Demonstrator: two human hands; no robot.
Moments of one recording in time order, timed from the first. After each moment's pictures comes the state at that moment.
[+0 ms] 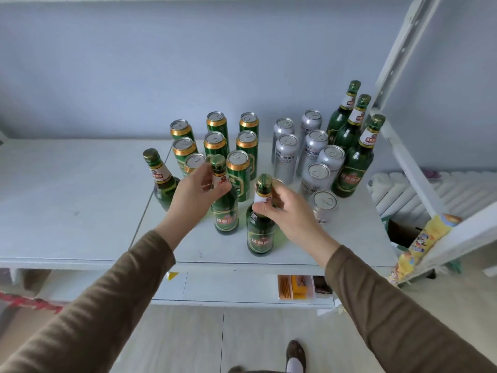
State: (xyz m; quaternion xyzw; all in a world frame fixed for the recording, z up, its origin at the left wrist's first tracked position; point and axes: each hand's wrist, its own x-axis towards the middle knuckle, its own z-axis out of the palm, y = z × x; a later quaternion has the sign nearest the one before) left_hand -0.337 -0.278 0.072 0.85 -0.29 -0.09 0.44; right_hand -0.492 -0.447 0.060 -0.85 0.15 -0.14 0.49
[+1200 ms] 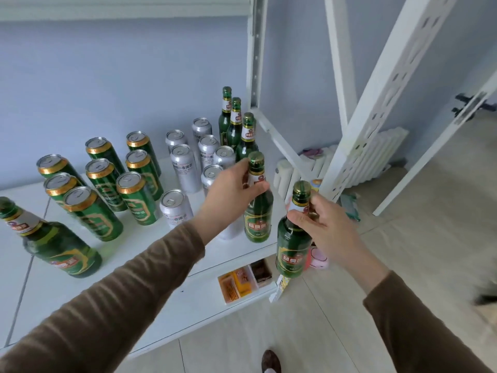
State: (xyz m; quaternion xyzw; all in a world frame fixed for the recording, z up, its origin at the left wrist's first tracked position) left_hand -0.493 -0.460 0.107 0.71 -0.54 -0.18 0.43; right_hand -0.709 -0.515 0.104 -0.82 0.37 -0.23 0.38
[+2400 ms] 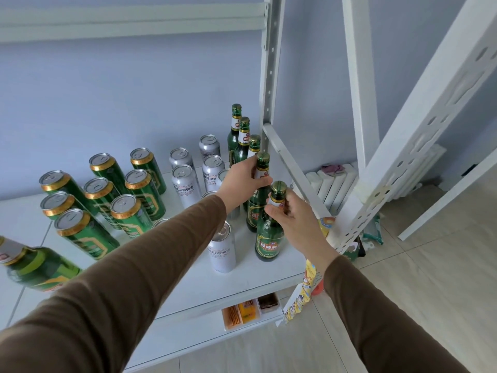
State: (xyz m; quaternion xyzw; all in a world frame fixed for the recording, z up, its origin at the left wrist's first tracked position) left_hand -0.427 -0.601 0.078 0.75 -0.50 -0.18 0.39; right_hand -0.613 -0.619 0.058 -0.77 0.33 -0.25 0.48
